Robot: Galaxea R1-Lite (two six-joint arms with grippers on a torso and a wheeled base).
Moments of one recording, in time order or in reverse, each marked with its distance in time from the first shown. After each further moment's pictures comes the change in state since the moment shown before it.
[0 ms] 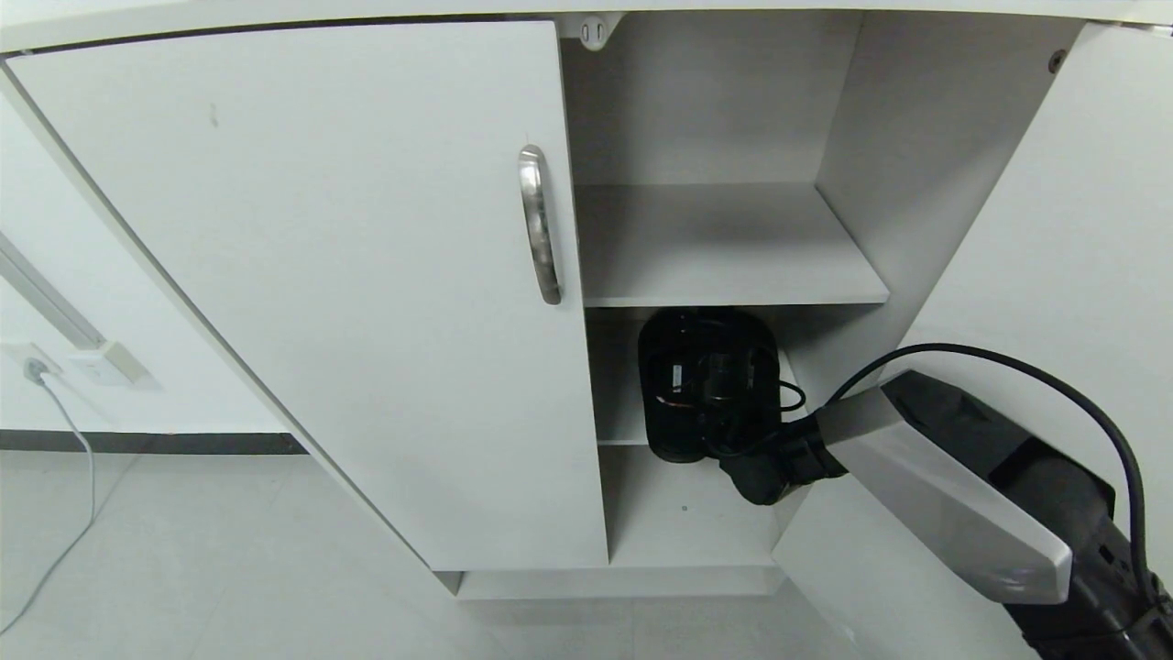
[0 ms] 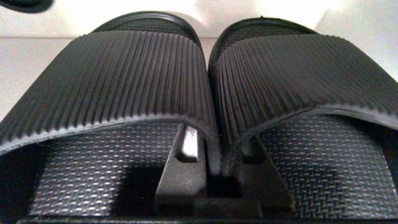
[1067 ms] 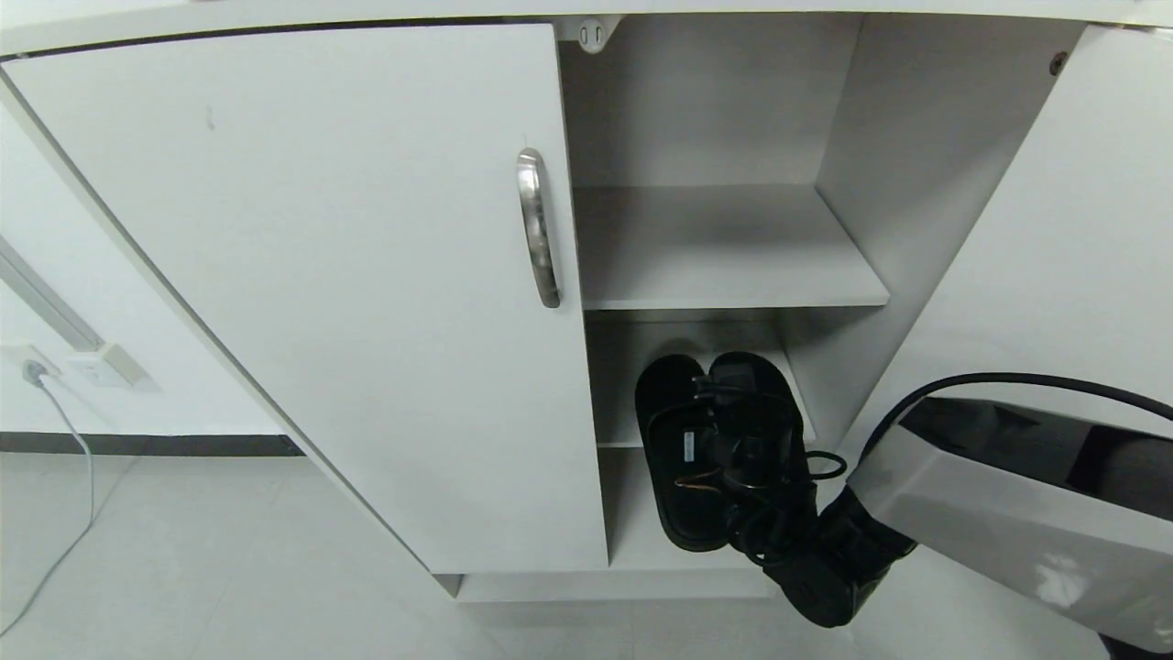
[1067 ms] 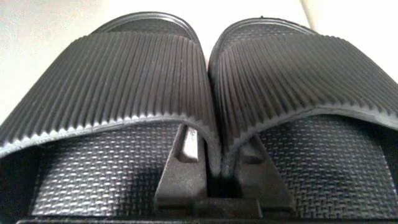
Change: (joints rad) left arm 0.000 0.000 0.000 0.000 0.000 0.001; right arm 0.107 -0.199 0.626 -0.388 -0.007 -0.014
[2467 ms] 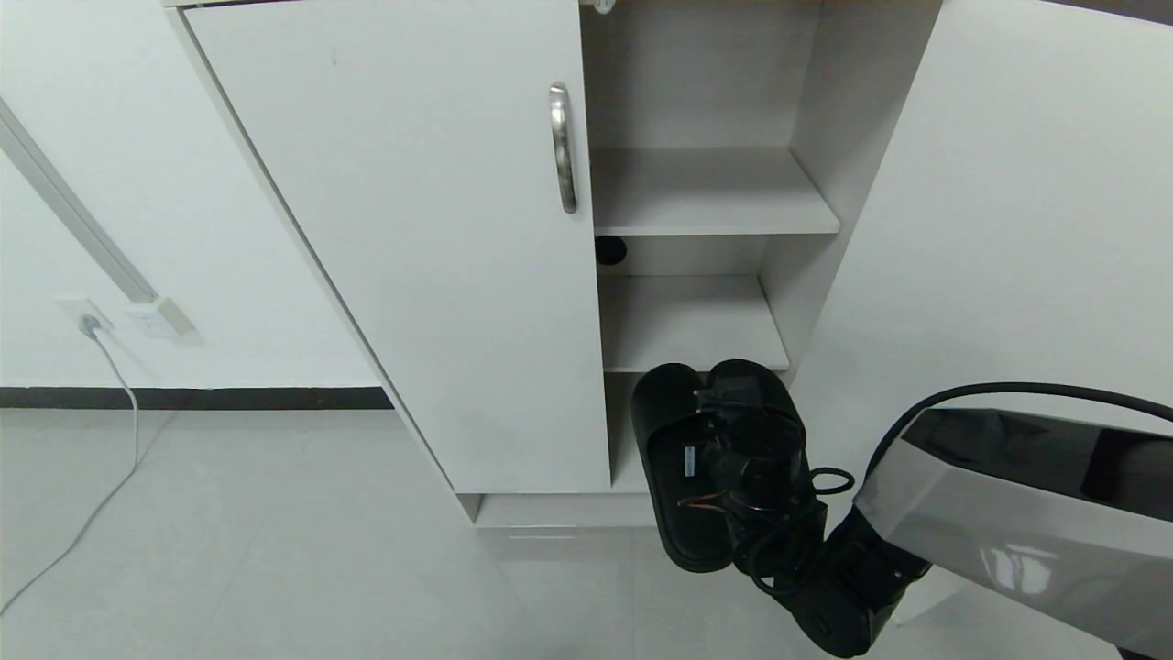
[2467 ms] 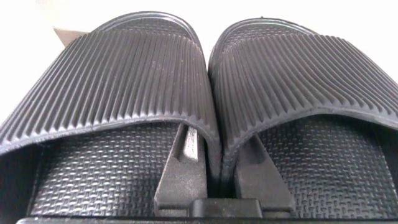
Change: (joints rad) left arm 0.000 0.000 0.000 0.000 0.000 0.001; right arm 0.034 -0.027 0.106 -0.089 -0.001 0.004
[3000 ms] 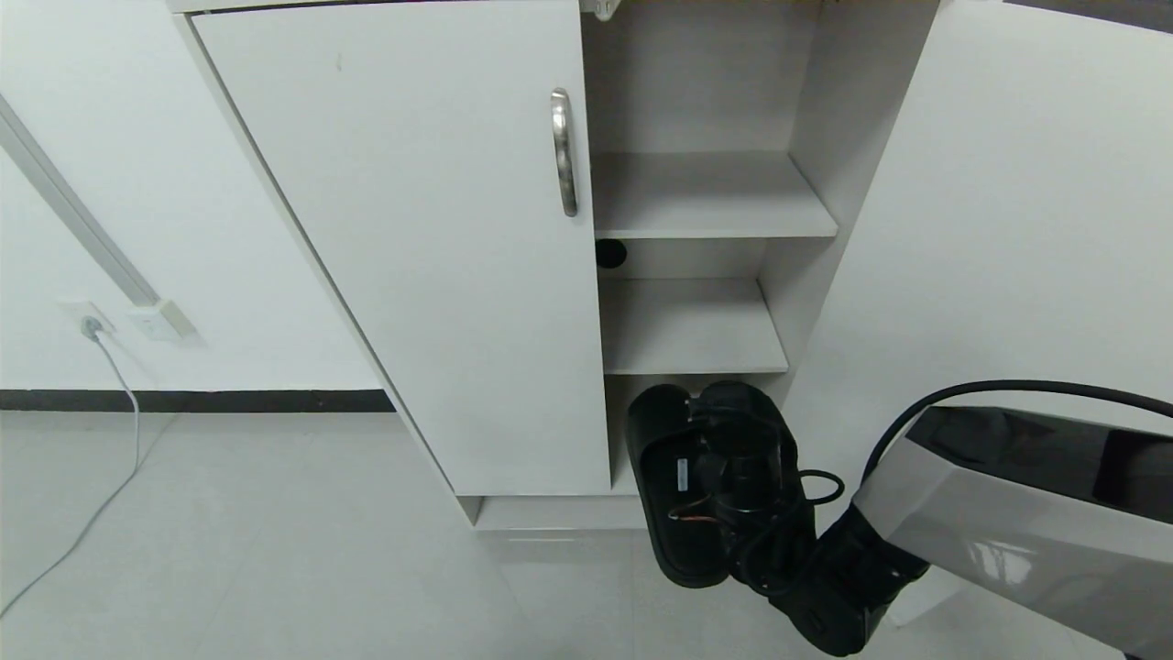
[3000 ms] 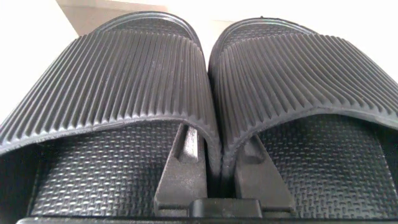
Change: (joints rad) left arm 0.000 0.000 0.000 0.000 -0.003 0.000; right arm 0.019 -0.014 -0.021 0.163 0.007 0.087
